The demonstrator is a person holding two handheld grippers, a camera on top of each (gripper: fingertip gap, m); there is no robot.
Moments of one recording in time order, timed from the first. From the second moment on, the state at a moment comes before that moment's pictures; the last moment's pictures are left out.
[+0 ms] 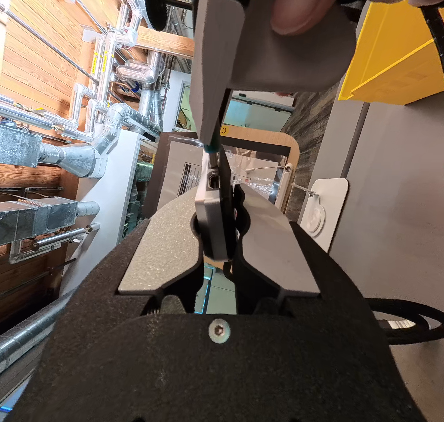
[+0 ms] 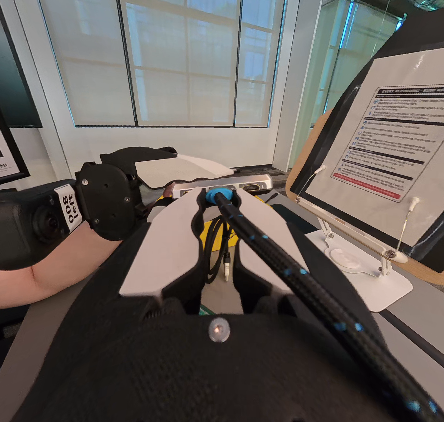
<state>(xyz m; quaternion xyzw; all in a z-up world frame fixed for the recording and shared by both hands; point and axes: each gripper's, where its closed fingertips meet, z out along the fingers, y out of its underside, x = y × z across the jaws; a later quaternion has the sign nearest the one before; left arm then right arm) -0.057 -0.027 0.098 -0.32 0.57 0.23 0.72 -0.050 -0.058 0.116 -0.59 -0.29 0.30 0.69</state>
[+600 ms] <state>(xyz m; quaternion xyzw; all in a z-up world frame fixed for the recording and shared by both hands) -0.055 -0.032 0.102 -0.32 0.57 0.19 0.73 -0.048 -0.063 0.127 -0.58 -0.26 0.35 0.69</state>
